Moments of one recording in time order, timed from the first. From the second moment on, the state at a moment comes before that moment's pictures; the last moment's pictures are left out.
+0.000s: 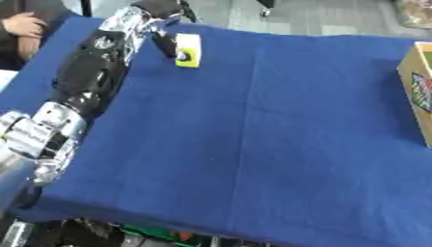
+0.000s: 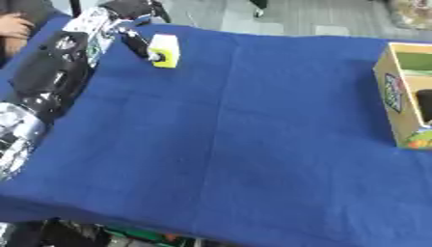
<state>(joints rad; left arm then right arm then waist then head) -0.98 0.57 -0.05 -0.72 -1.25 -0.26 -0.23 -0.44 -0.55 0.21 -1.98 0.36 -0.28 -0.04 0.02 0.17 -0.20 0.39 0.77</state>
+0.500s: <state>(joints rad) -0.99 0.57 0.00 -0.64 -1.28 -0.17 -0.16 -0.44 -0.54 0.21 -1.98 0.35 -0.27 -0.04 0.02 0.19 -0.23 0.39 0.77</state>
